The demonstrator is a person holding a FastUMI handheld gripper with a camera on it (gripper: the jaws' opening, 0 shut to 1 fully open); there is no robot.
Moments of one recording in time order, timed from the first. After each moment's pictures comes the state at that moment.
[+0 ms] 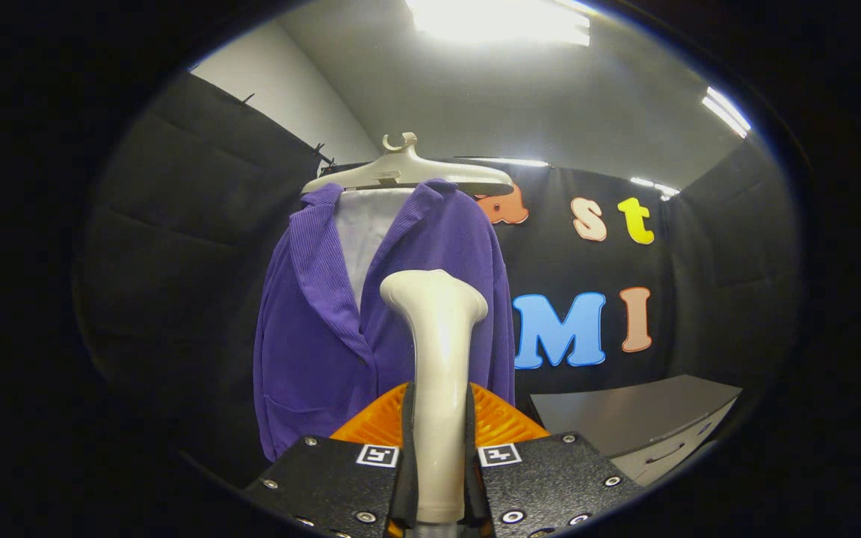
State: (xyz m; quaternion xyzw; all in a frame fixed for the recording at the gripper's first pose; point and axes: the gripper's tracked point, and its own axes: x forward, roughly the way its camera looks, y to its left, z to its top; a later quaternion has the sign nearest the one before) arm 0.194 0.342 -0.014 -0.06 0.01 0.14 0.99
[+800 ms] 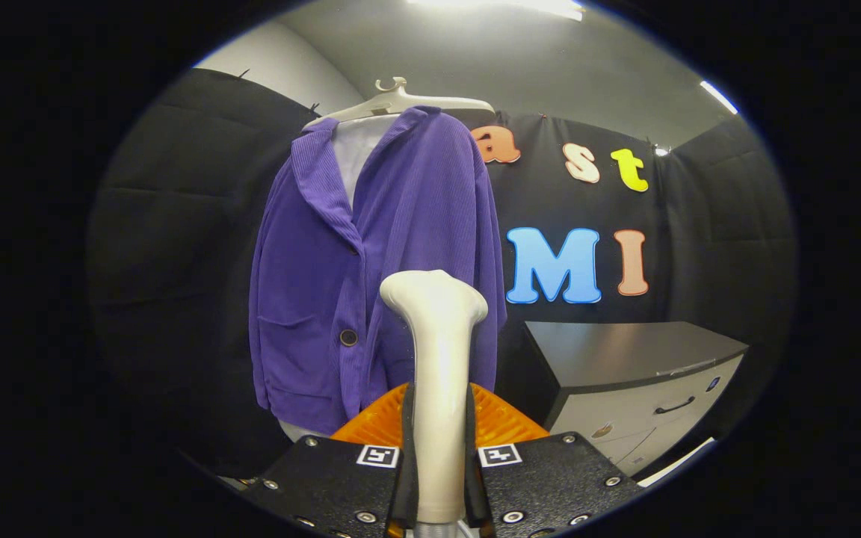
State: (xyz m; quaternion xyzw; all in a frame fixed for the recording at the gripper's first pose) arm 0.161 0.307 -0.117 -0.07 0.11 0.14 0.98
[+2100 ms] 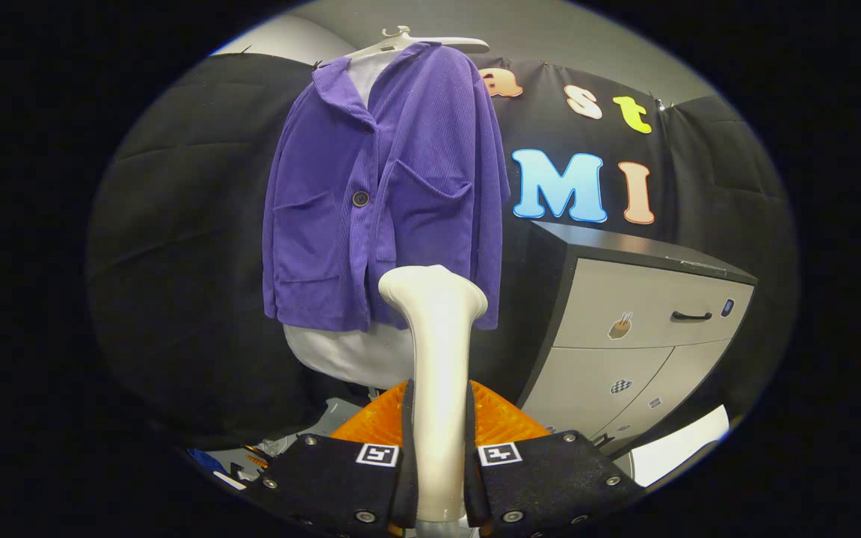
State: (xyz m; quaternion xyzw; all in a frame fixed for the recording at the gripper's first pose) arm 0.088 0.283 -0.221 -0.06 0.22 0.15 0.96
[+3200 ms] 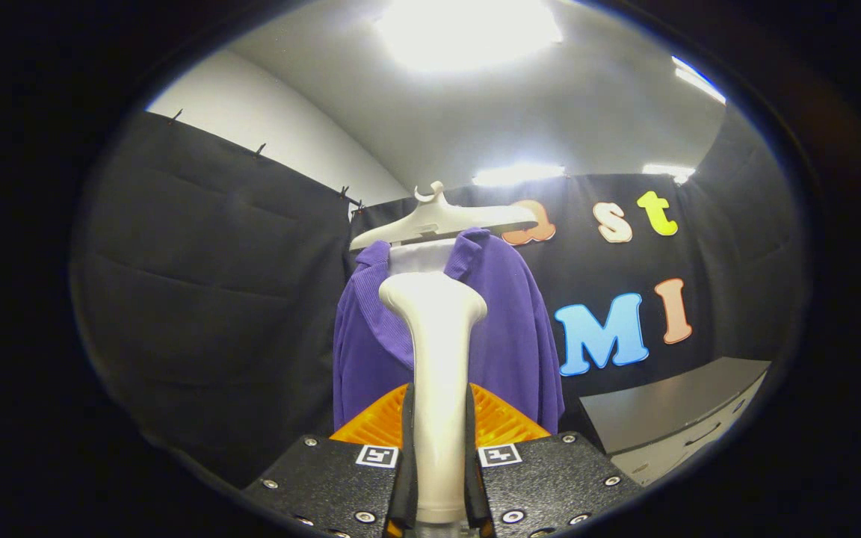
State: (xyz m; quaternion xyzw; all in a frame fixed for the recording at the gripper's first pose) arm 0.133 0.391 0.057 0.02 -0.04 0.23 0.97
